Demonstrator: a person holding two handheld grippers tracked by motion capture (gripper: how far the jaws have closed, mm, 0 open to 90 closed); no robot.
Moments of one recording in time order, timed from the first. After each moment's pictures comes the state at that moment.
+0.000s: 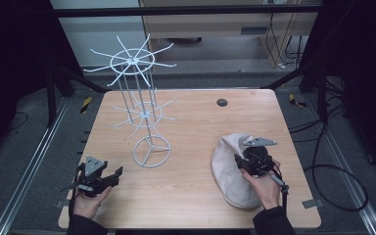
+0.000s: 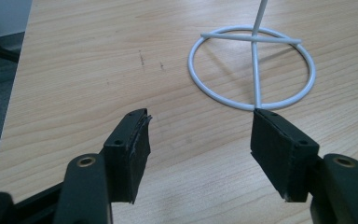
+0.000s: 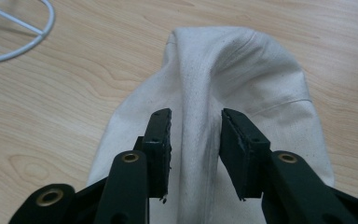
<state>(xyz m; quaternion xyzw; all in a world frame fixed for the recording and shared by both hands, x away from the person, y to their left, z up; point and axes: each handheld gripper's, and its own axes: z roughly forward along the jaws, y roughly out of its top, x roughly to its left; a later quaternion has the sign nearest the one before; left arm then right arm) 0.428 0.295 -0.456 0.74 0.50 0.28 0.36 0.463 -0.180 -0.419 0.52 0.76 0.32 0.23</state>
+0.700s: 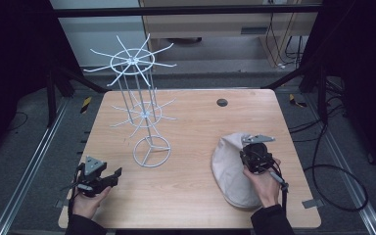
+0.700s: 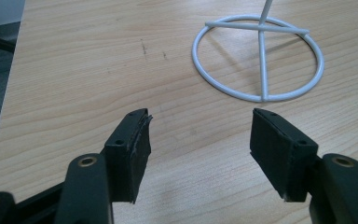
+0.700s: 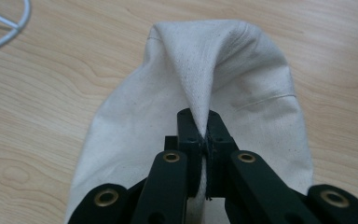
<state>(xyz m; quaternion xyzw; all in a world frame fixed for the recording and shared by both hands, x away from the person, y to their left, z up) 0.431 0.299 -0.460 0.74 0.50 0.27 0.35 0.465 -0.183 -0.412 0.53 0.76 0.30 0.24</state>
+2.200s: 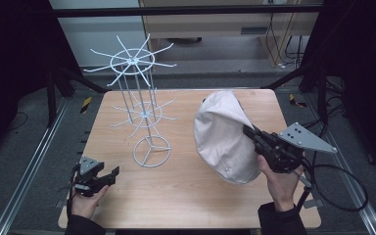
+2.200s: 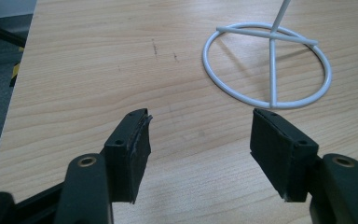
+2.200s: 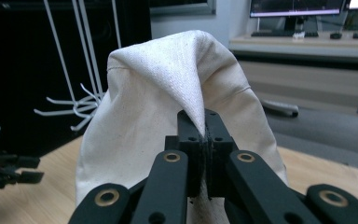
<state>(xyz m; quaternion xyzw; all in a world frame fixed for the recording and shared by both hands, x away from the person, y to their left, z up) 0.430 0.306 -0.460 0.72 0.53 0.27 0.36 0.401 -0.193 -0.294 0.37 0.65 0.60 0.30</state>
